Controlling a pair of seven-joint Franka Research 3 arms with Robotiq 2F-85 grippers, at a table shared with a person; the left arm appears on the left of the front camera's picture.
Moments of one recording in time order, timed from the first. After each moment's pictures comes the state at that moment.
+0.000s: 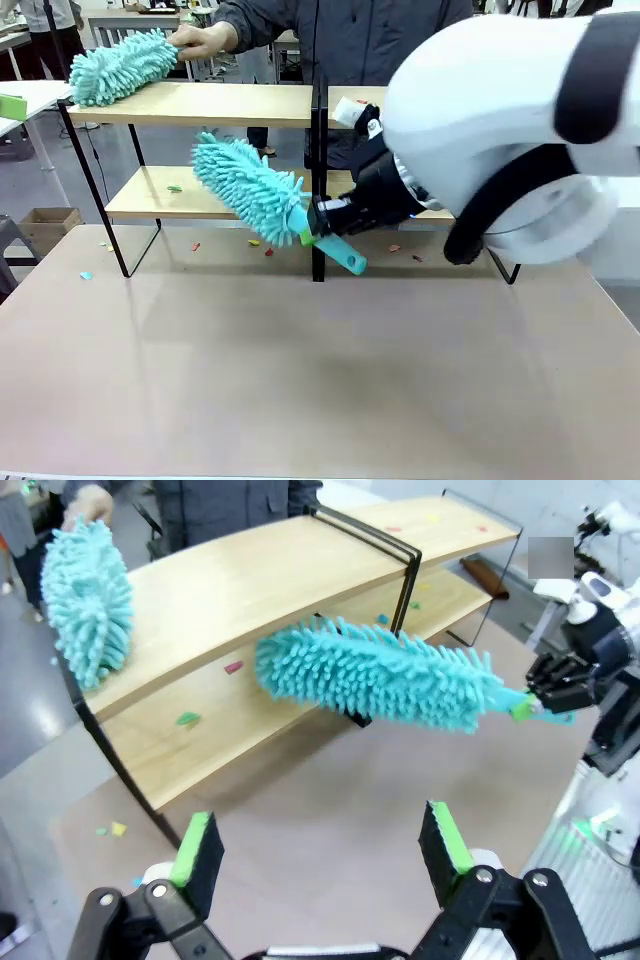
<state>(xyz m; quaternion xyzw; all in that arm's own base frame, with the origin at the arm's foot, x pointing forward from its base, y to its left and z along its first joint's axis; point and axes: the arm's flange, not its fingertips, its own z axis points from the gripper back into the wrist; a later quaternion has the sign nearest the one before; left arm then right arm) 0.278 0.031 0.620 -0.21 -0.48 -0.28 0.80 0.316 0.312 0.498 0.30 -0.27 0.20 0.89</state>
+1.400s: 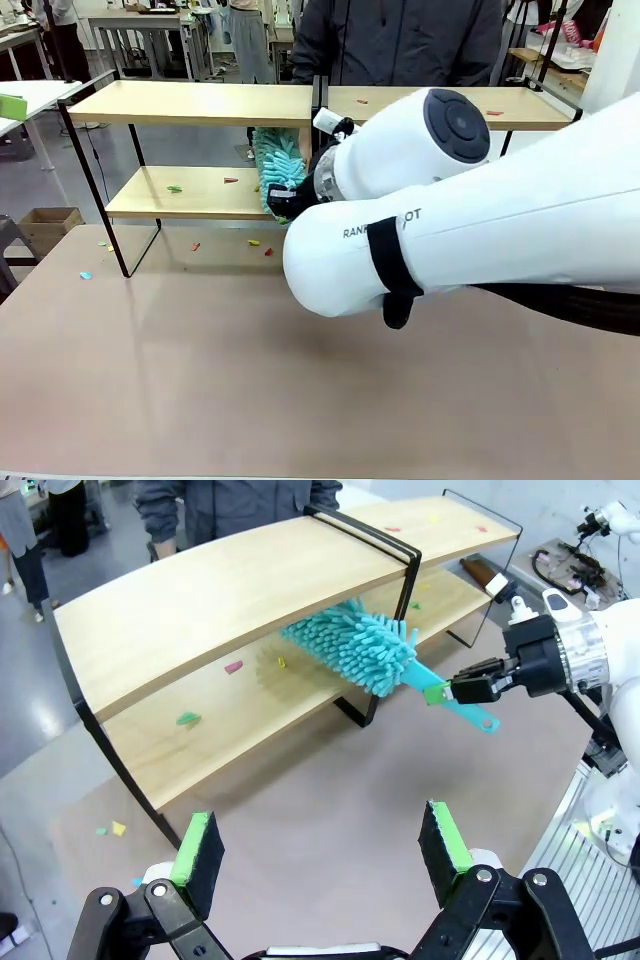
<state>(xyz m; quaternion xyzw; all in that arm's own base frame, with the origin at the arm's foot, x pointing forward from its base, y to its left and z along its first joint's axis) 0.278 0.031 0.620 -0.21 -0.48 -0.28 0.80 0.362 0.385 0.461 0.24 -0.34 0.01 0.91</state>
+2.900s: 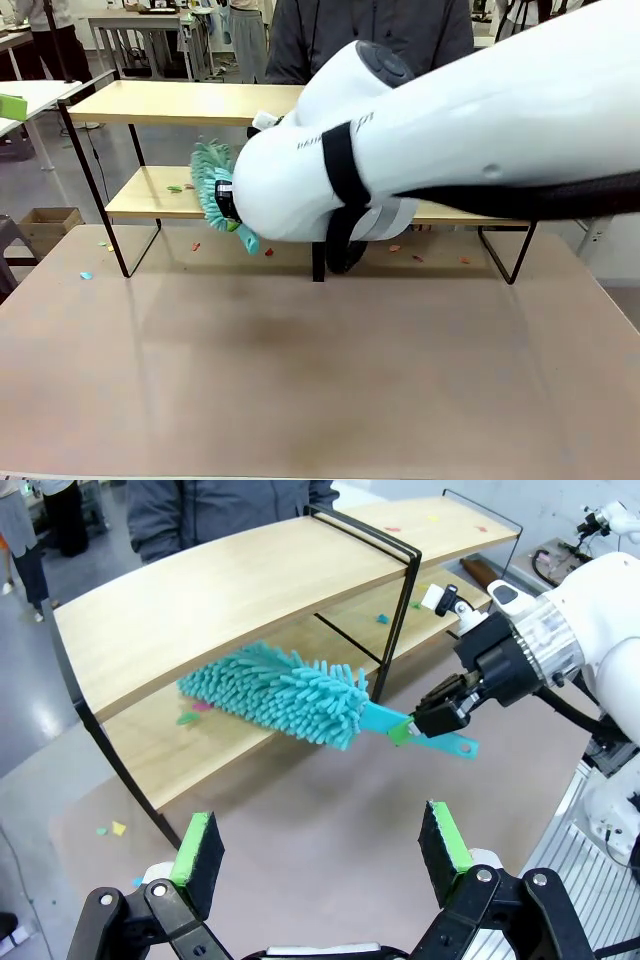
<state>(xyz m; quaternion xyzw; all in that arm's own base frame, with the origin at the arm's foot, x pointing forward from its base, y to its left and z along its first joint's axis) 0.278 0.031 0.620 -0.21 -0.48 -0.28 0.80 0.392 0.441 0.473 0.29 -0.22 0.10 0.93</state>
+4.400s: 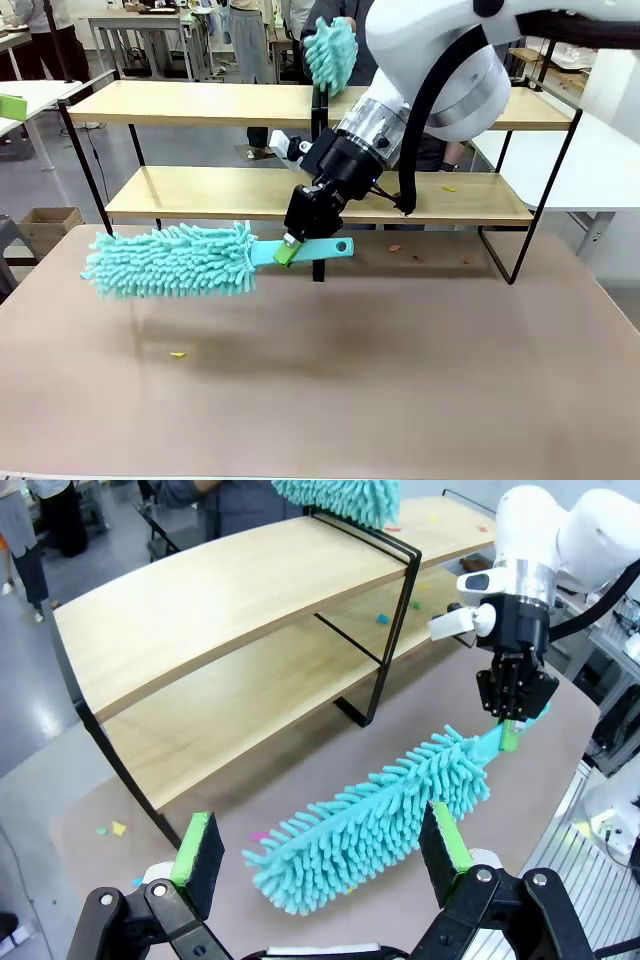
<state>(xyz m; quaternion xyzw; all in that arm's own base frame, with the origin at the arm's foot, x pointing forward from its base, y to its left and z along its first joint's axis) 0.278 0.031 0.620 -0.21 -0.48 -0.28 0.80 0.429 0.353 0.473 0.40 0.08 0.40 0.82</state>
